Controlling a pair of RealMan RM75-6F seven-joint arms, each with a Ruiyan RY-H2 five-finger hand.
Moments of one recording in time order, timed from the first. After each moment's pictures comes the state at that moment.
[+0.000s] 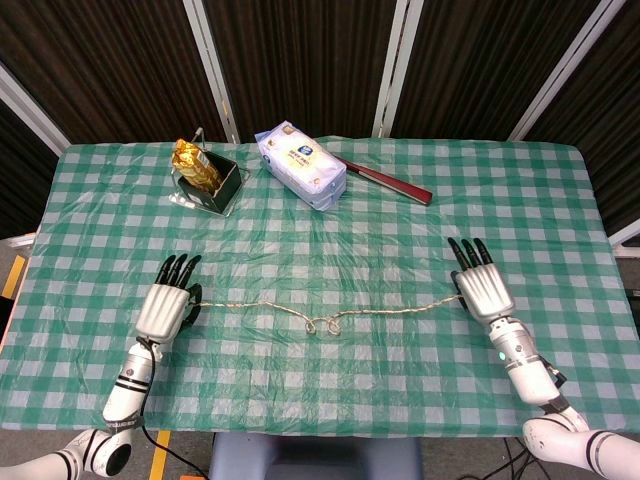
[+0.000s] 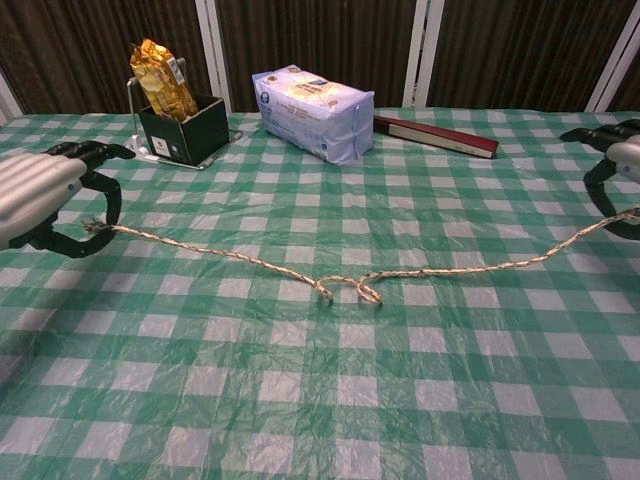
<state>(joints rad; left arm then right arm) -0.48 -1.68 -0.12 -1.15 1.45 1.28 0.23 0.48 -1.41 0.12 -1.30 -1.33 1.09 -0.41</state>
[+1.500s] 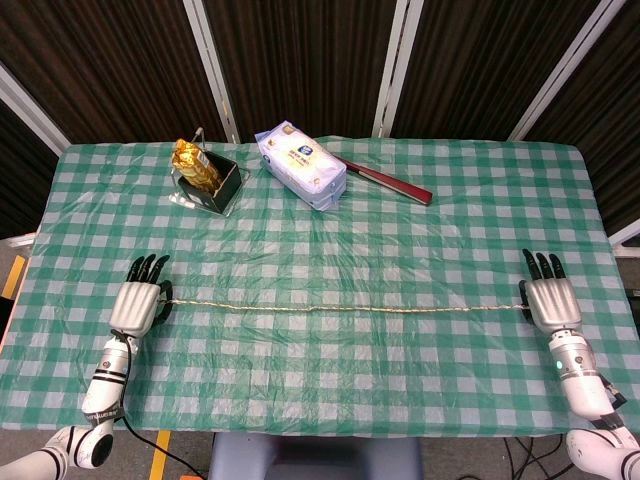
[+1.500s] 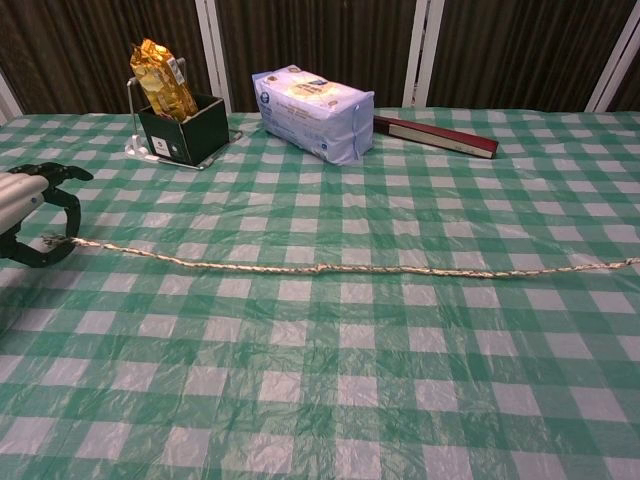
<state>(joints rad) -0.46 -1.68 -0.12 -0.98 1.38 1.19 0.11 0.38 -1.43 0.08 -1.03 -1.28 1.06 -0.20</state>
